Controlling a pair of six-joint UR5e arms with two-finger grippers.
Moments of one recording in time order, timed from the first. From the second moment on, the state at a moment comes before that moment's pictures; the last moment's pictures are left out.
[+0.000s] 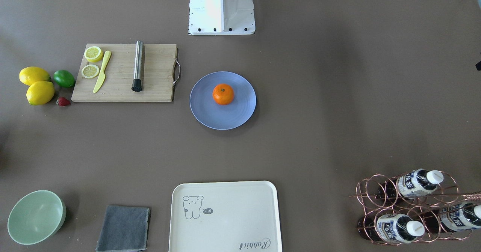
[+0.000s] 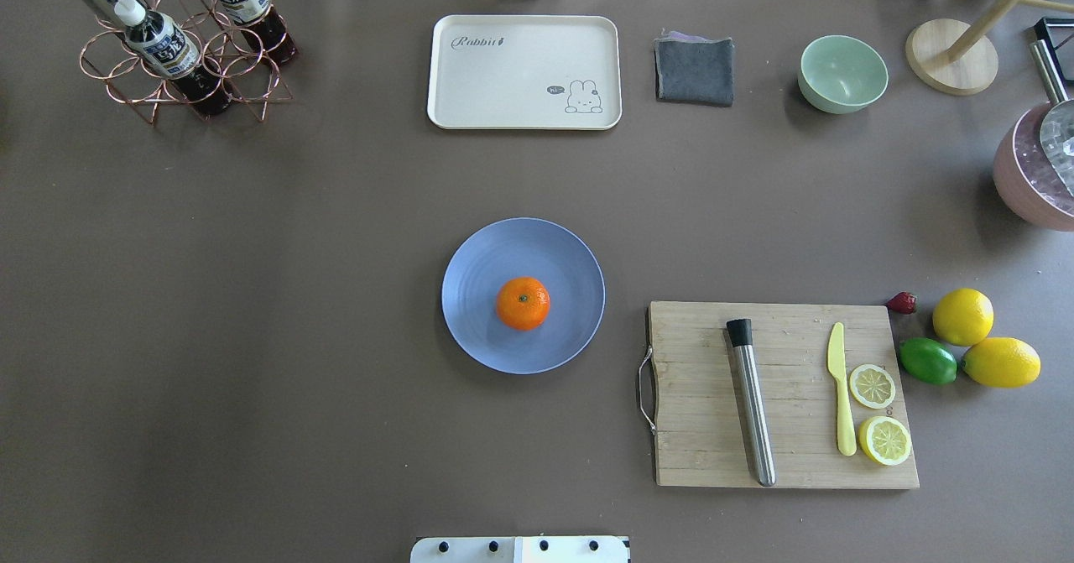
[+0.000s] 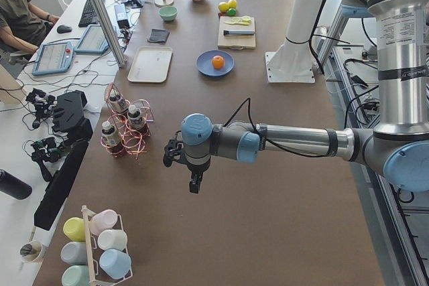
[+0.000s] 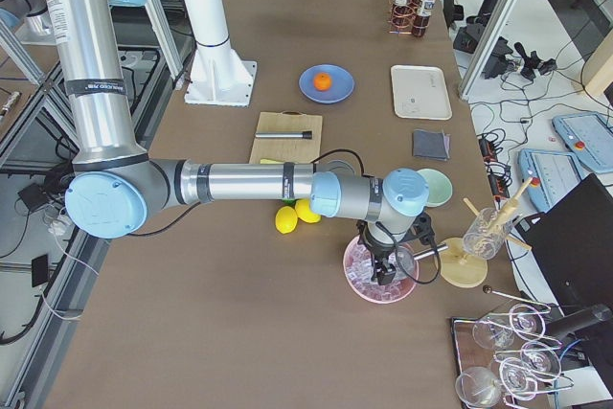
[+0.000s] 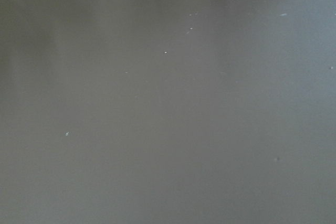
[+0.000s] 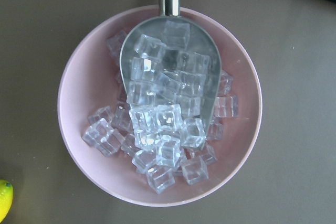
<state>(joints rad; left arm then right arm) -1.51 -1.43 -1.76 -1.66 -2.37 -0.01 1.58 -1.43 1.46 -1.69 2.32 -0.37</state>
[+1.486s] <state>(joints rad) -1.52 -1.44 -1.78 -1.65 -2.36 -0.01 1.62 -1.51 1.48 -1.68 2.32 -0.37</state>
